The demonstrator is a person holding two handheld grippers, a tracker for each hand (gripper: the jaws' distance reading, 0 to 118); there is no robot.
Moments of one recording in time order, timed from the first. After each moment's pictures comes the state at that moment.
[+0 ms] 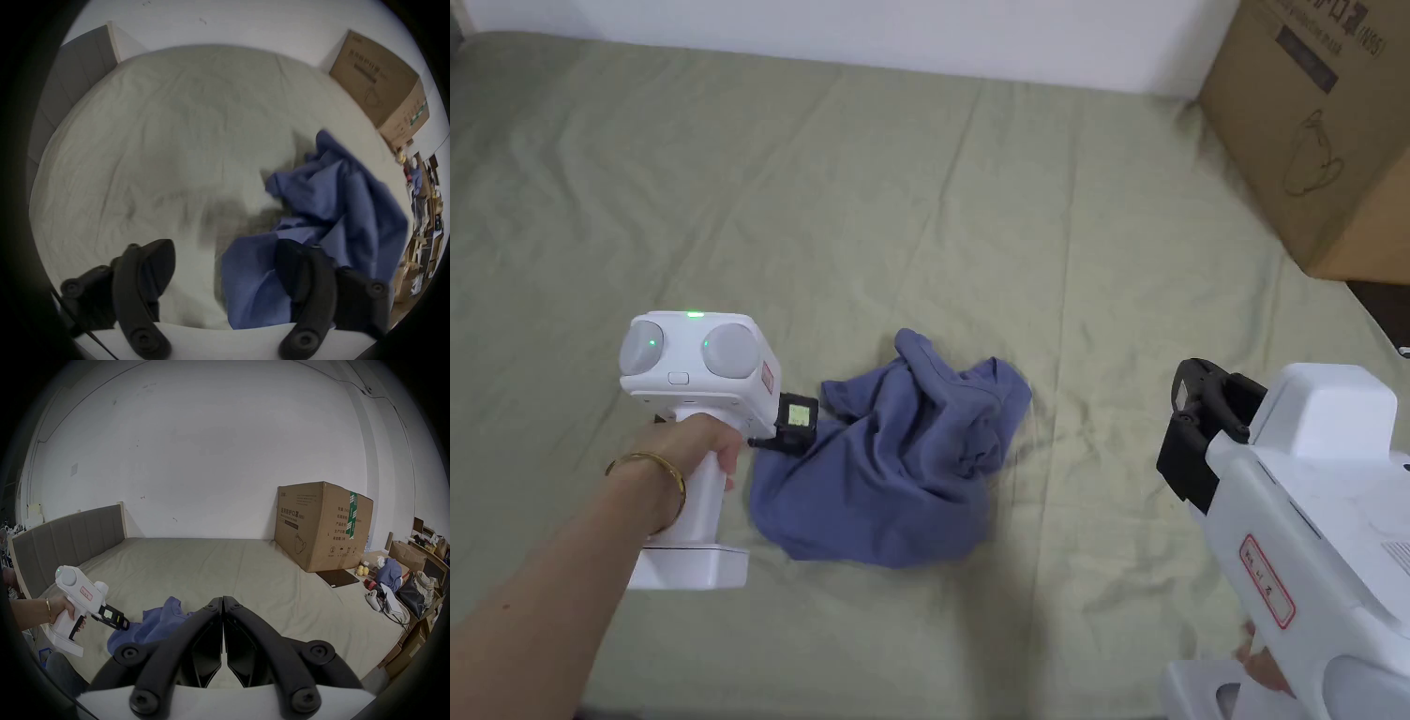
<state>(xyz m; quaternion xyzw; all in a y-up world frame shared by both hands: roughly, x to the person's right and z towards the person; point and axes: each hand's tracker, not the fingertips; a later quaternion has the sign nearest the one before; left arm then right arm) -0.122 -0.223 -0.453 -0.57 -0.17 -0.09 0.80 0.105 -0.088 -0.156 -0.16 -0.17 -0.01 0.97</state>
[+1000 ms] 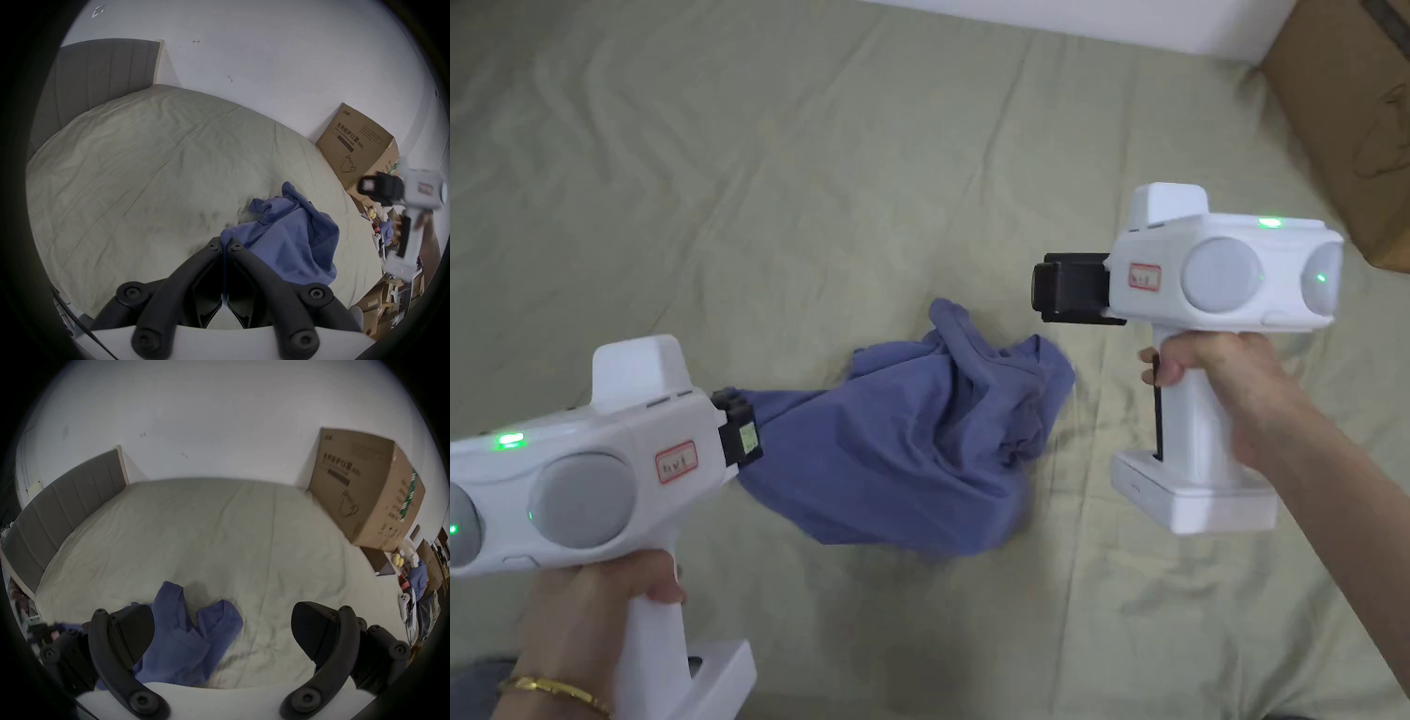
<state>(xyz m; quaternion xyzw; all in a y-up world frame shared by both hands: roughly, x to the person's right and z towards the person) -0.211 -0.177 -0.351 -0.41 -0.17 0.11 0.89 0.147 -0.133 -0.398 -0.40 -0.10 -0.04 0.91</state>
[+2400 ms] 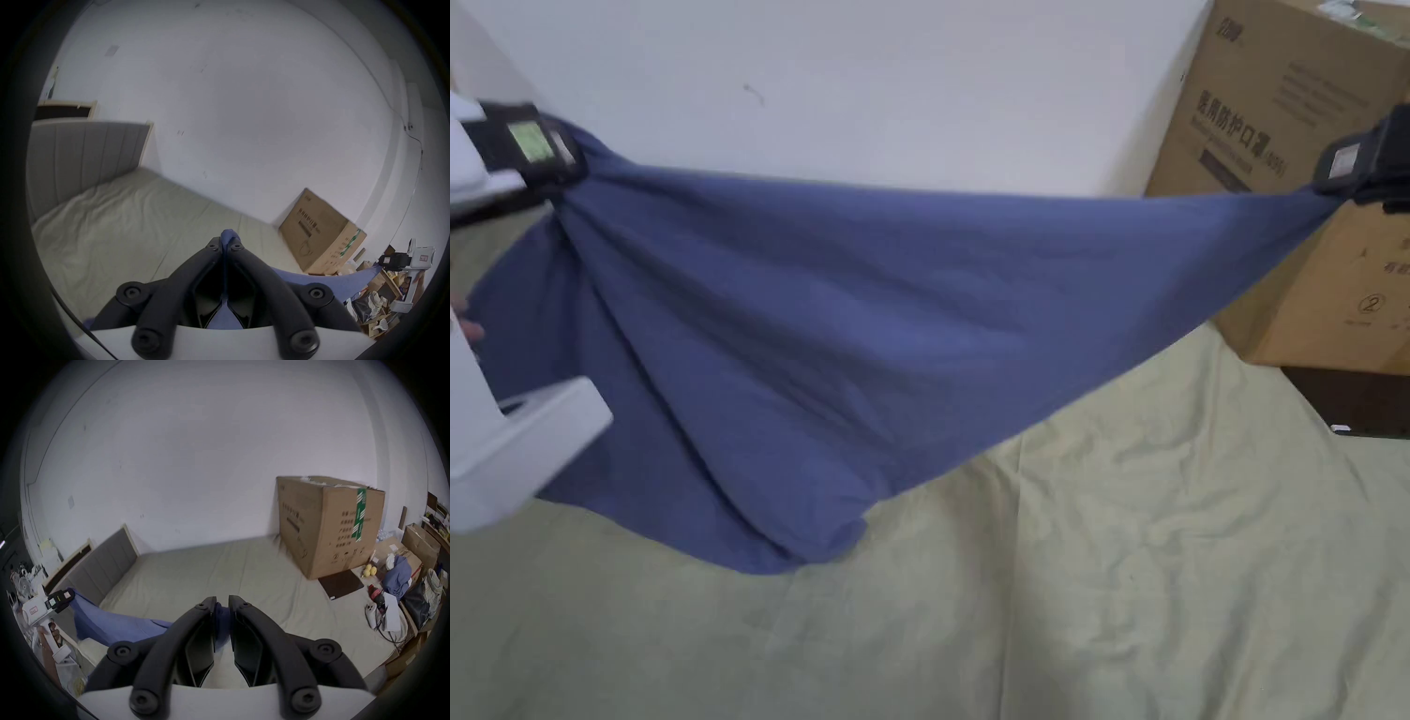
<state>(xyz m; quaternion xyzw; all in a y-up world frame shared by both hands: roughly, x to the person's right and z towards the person) -0.269 0.072 -0.377 -0.15 -0.22 0.20 0.94 0.255 0.152 -0.174 -0.20 -0.12 -0.12 0.96</state>
